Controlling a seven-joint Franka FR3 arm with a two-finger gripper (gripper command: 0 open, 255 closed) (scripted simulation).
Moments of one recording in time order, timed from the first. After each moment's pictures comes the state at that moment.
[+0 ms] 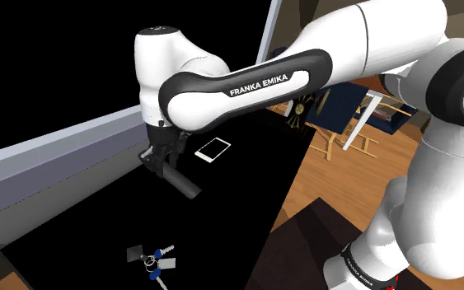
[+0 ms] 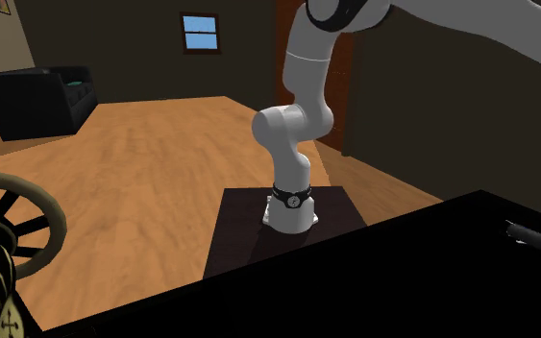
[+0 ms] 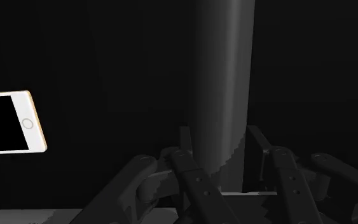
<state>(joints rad) 0.47 0.27 0.26 -1.79 -0.16 2.02 0.48</state>
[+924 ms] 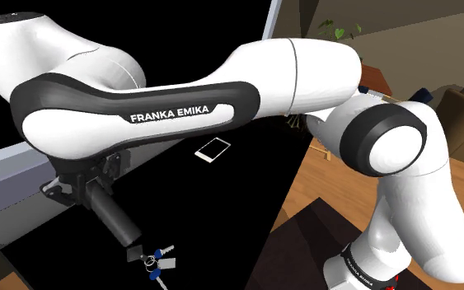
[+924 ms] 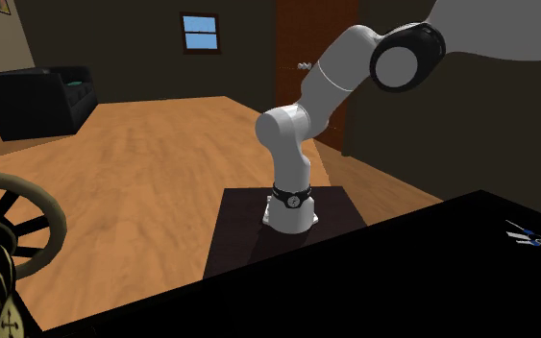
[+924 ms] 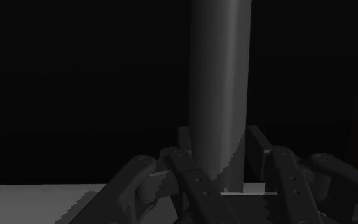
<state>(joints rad) 0.73 0.73 0.28 -1.07 -0.26 1.69 0.69</state>
